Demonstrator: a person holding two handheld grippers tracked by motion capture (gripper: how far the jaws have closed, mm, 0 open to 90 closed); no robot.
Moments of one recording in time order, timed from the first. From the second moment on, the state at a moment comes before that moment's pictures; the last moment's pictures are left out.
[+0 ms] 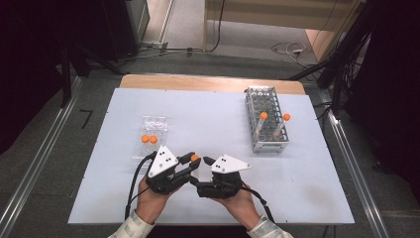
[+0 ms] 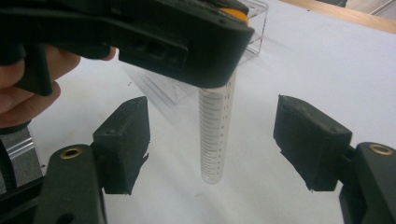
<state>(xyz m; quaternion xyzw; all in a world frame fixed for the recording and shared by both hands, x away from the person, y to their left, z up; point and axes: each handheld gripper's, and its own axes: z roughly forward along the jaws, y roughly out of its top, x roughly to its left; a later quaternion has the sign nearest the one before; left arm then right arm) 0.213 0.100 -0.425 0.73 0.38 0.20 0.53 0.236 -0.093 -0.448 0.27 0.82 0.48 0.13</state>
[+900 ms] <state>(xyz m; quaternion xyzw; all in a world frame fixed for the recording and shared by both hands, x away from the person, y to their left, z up) 0.221 0.179 -0.395 0.67 0.45 0.24 0.54 0.240 -0.100 -0.449 0.29 0.82 0.48 0.13</state>
